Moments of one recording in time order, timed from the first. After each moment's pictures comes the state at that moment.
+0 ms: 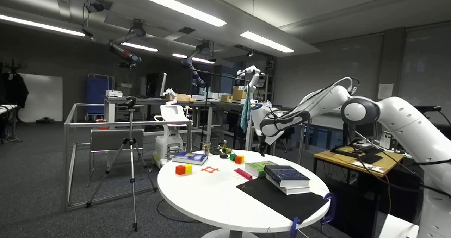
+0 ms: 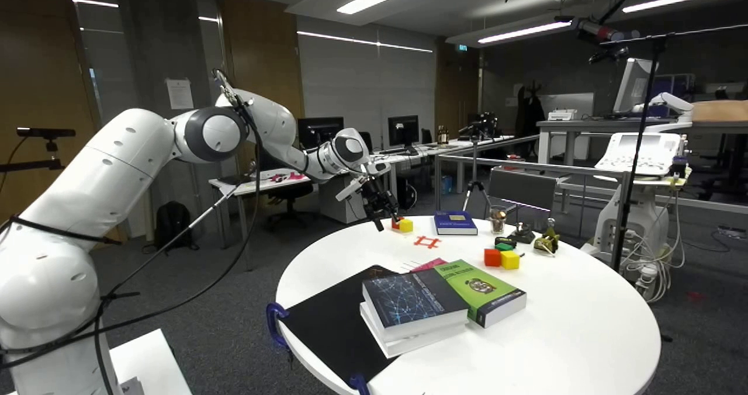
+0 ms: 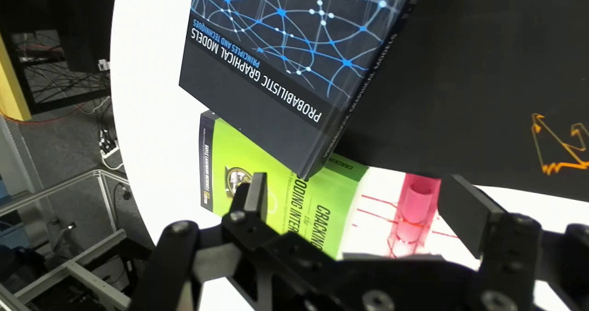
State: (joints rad) arm 0.17 0.72 -0.11 -1.28 -0.50 1.97 0.36
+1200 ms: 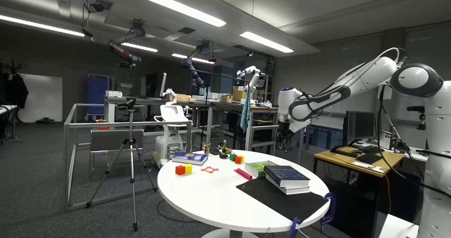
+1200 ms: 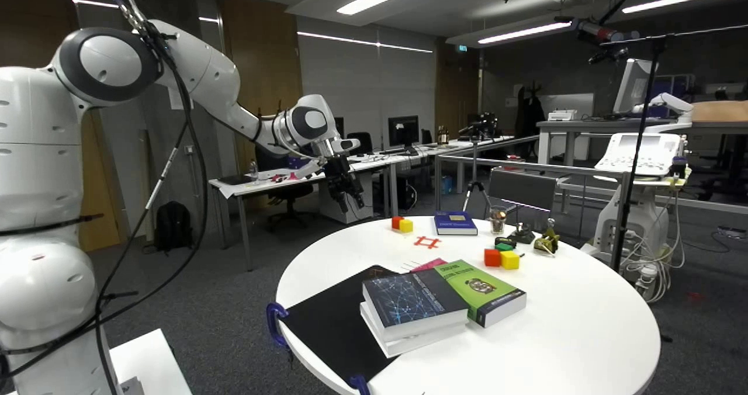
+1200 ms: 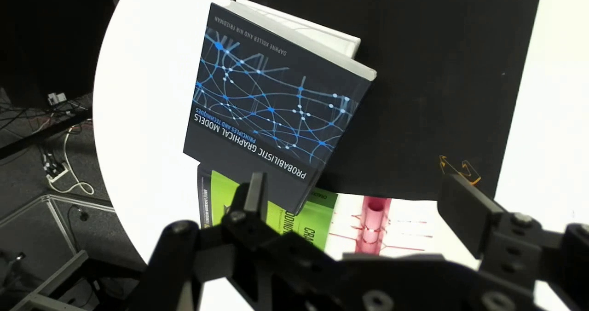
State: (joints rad) arm 0.14 0.14 -0.08 -1.93 -0.40 2.16 0.38
